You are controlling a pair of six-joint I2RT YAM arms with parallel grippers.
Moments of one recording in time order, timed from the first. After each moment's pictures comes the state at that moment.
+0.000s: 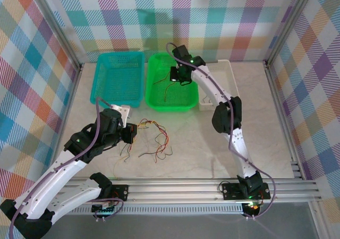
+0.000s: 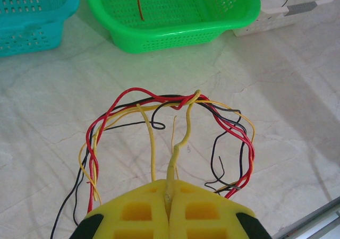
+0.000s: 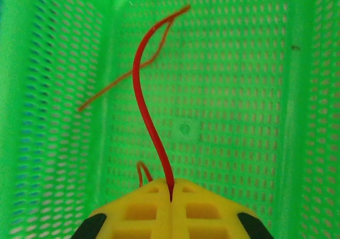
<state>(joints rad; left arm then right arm) -0.62 0.80 0.92 -0.84 -0.03 -0.39 0.52 2.49 2.54 -1.04 0.00 0.46</state>
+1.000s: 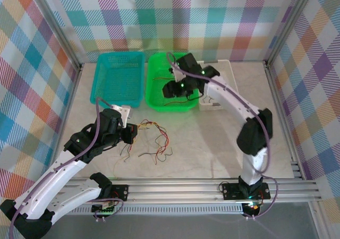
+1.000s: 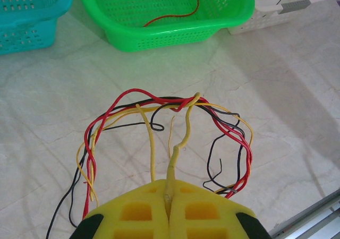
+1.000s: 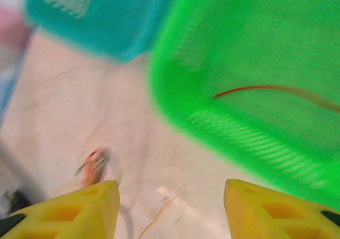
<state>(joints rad) -0.62 0.80 0.92 -0.84 -0.01 -0.39 0.64 1.83 1.78 -0.87 -0.37 0.30</state>
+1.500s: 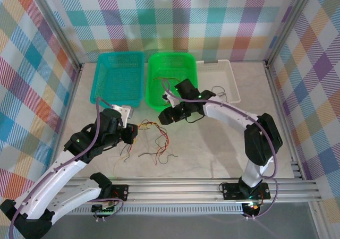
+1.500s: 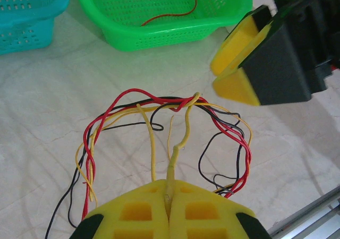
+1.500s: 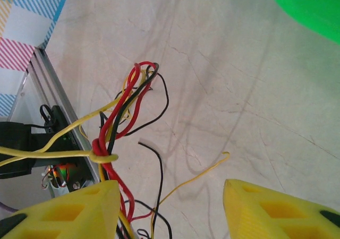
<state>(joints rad) -0.62 0.80 0.92 -0.84 -0.01 -0.38 0.72 1.75 1.38 -0.59 -0.59 0.23</state>
